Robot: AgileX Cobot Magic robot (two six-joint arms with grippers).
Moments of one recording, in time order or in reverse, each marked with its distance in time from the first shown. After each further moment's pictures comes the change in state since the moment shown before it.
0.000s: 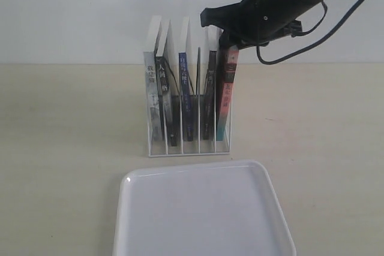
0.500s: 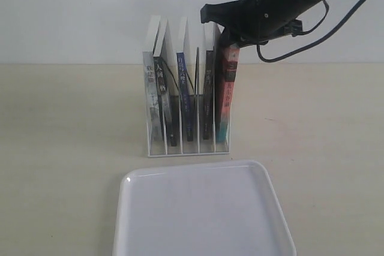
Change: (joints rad) left arm 0.000 0.000 0.000 0.000 0.000 0.000; right arm 0.000 -0.019 0.002 0.032 0.000 0.002
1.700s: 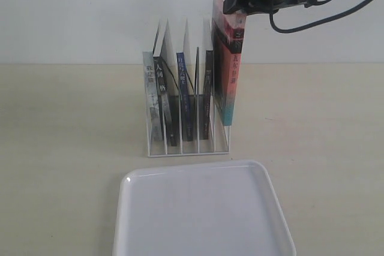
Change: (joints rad) left arm 0.000 0.000 0.000 0.000 0.000 0.000; right arm 0.000 -0.121 0.000 0.008 0.001 0.039
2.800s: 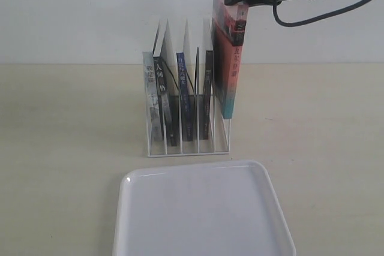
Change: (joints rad) left arm 0.000 0.000 0.000 0.000 0.000 0.000; right arm 0.000 -0.021 0.000 -0.006 -0.017 0.004
